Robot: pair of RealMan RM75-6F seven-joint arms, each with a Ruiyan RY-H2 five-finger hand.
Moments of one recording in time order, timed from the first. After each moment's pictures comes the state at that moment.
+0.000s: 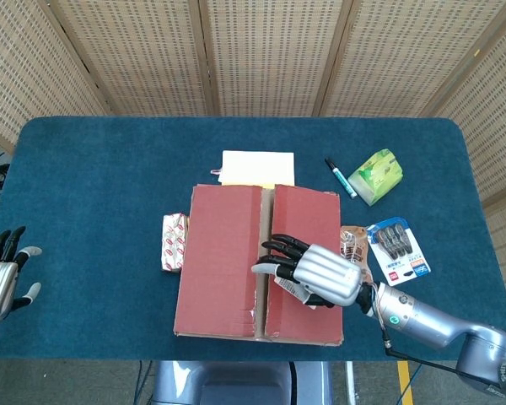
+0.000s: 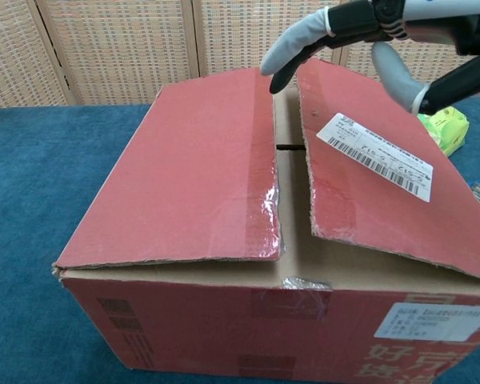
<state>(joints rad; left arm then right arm) -0.14 -1.07 -0.06 -1.77 1.32 1.38 0.35 0.80 -0.97 0.07 -1.81 -1.95 1.03 0.49</state>
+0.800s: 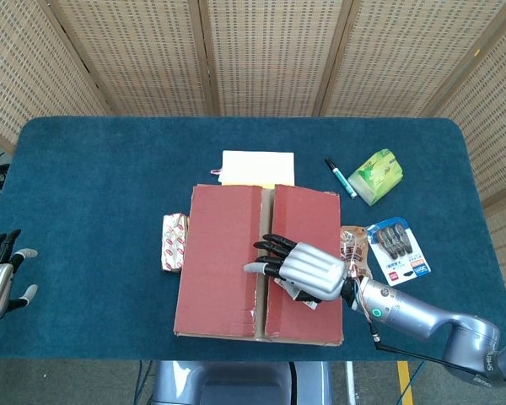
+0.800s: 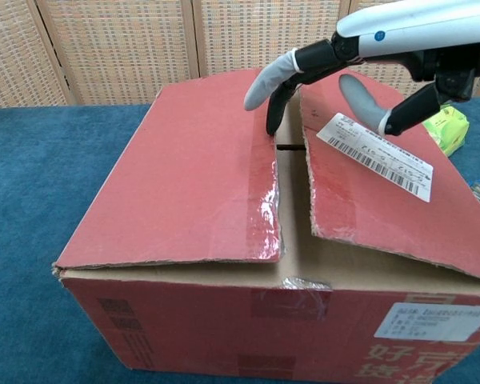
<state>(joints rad) -0.14 -1.08 -0.05 -1.72 1.29 1.36 0.29 0.89 -0.98 0.06 -1.83 -1.85 0.91 0.41</state>
